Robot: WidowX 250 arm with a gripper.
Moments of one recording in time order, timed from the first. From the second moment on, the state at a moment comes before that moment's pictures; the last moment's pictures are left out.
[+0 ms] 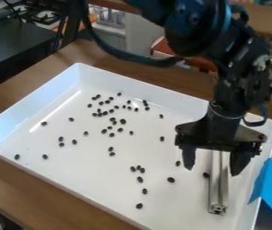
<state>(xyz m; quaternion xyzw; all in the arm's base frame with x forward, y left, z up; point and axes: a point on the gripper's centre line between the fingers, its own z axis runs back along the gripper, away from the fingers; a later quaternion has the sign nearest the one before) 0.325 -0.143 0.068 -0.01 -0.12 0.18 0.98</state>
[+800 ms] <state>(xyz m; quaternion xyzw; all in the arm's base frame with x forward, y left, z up) 0.324 -0.146 0.055 -0.01 -0.12 0.18 0.98</state>
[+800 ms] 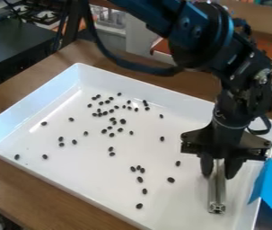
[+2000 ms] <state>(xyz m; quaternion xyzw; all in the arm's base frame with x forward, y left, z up) 0.291 -0.033 0.051 -0.01 -0.08 0.16 0.98</state>
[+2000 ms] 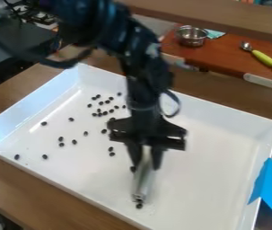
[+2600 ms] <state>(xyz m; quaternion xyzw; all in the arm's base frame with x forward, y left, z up) 0.261 0.064 0.050 0.01 -0.11 0.13 0.98</state>
